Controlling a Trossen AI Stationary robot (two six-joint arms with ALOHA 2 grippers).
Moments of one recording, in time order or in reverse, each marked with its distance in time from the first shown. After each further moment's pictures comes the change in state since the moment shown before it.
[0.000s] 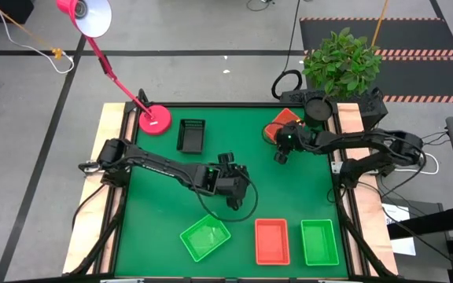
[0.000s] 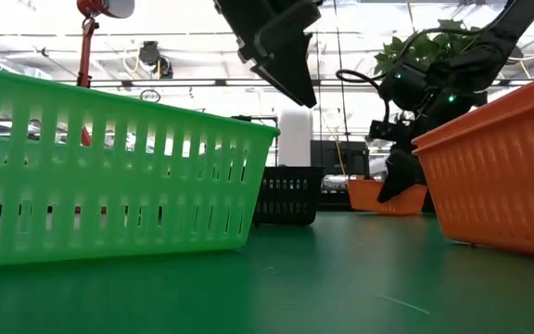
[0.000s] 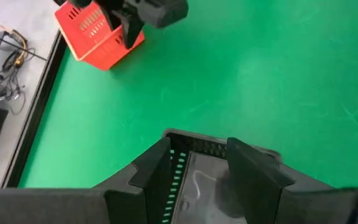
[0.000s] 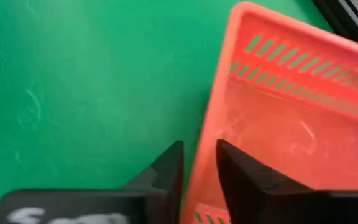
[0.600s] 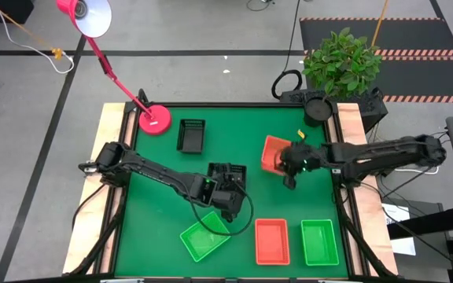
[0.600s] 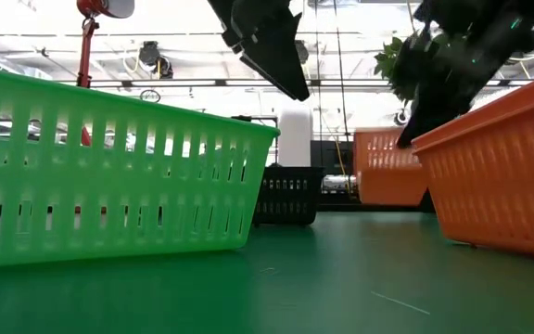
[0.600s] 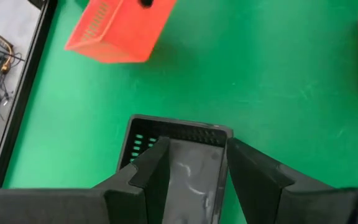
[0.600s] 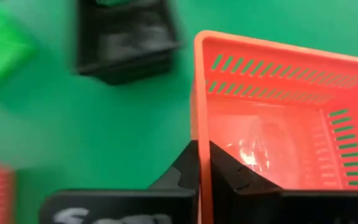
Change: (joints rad) left arm -0.078 0.000 0.000 -0.052 0.000 -0.041; right arm 0.433 -0.352 0.069 -0.340 -0.092 0.395
